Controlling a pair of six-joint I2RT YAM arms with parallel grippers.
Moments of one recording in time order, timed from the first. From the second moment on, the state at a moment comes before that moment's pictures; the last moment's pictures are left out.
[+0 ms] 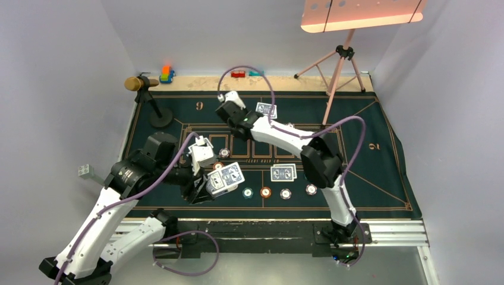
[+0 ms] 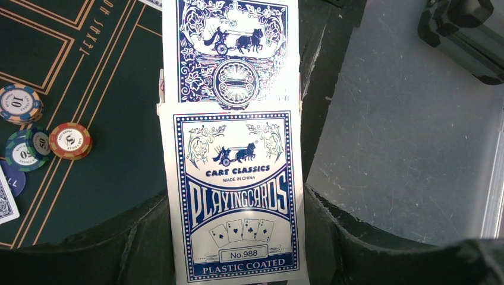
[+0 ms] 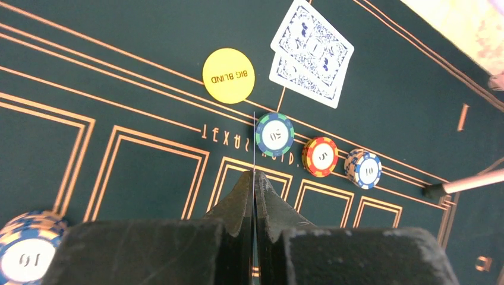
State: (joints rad) left arm -0.52 0.77 1.05 -1.12 0.69 0.27; right arm 0.86 2.10 1.79 -0.58 0.65 0.18
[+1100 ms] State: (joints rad) left arm -0.52 0.77 1.05 -1.13 0.72 0.26; right arm 0.97 2.29 1.74 -0.51 0.78 0.13
